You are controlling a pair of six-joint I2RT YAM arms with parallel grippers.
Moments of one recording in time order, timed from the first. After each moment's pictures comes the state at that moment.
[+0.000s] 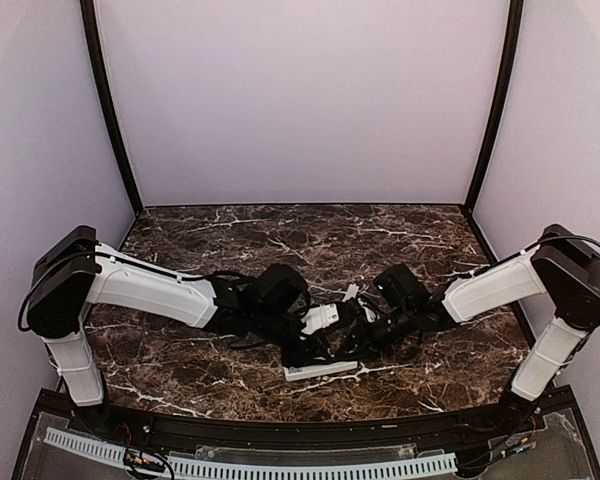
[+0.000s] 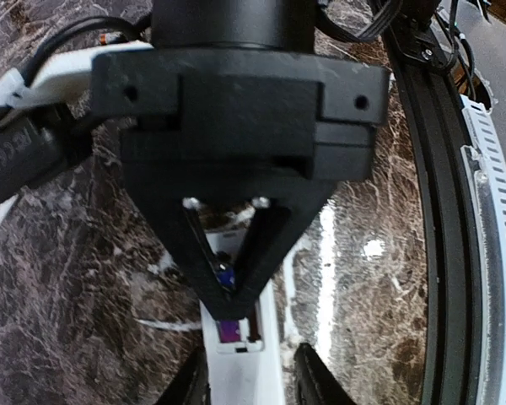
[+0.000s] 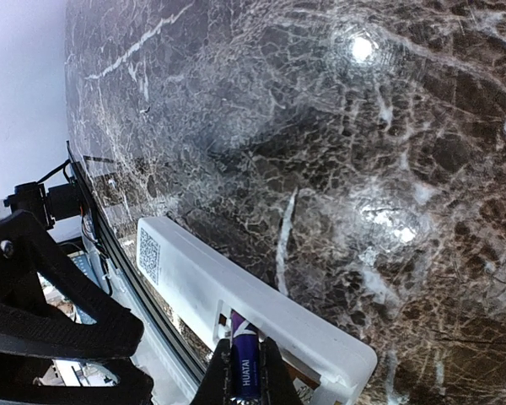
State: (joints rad) left arm -1.08 1.83 1.09 -0.10 0.33 0.21; right arm 0.82 1.67 0.69 0.04 -0.63 0.82
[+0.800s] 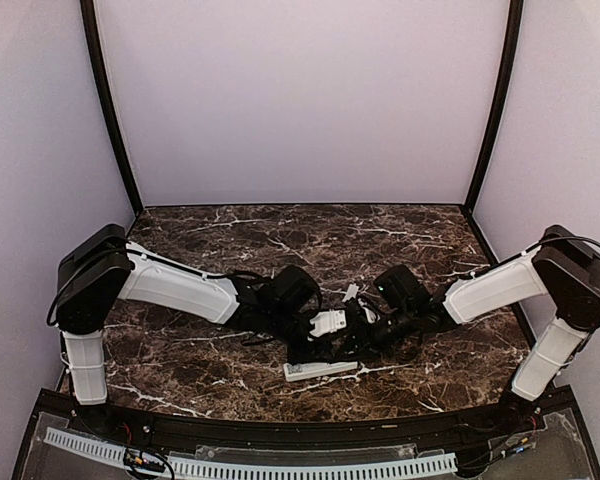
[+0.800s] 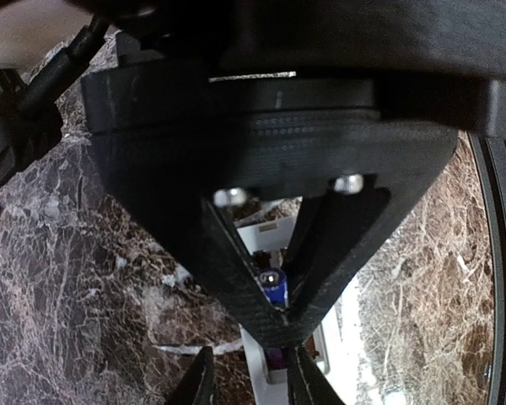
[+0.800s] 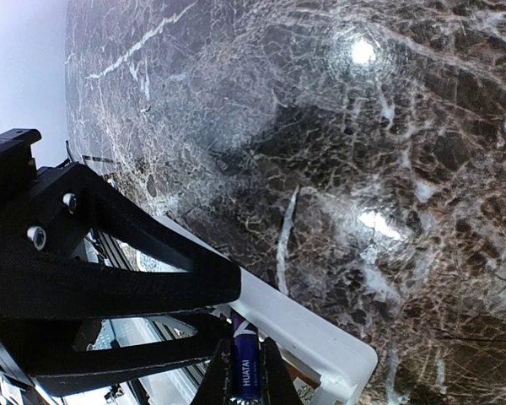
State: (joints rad) left arm -1.06 1.97 1.20 -0.14 0.33 0.37; right arm 0.82 1.66 0.68 0.05 -0.61 0.82
